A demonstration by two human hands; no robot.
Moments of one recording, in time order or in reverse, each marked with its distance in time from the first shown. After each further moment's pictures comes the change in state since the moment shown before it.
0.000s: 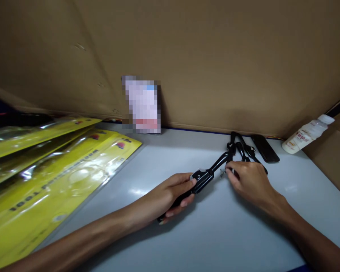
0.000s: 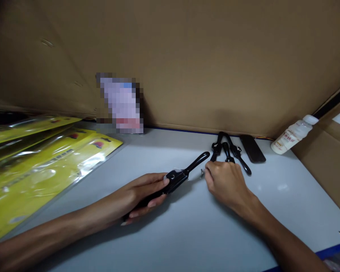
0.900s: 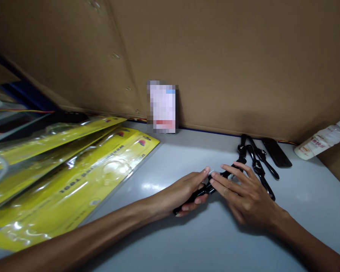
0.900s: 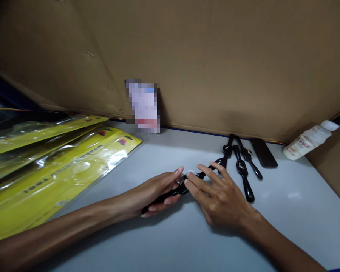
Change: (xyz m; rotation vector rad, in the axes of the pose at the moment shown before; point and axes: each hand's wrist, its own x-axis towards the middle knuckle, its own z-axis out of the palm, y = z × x) left_hand 0.004 0.003 0.001 -0.053 -0.033 -0.019; right_hand -0.008 -0.030 0.000 0.027 0.101 -0.581
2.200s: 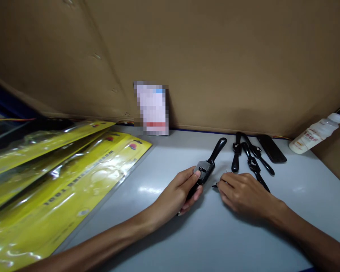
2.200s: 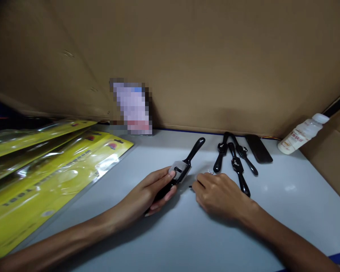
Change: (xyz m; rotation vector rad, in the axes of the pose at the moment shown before) left_hand 0.004 -0.013 0.008 -0.012 0.244 0.214; right_hand 0.000 0.006 0.003 0.006 -0.283 0.142
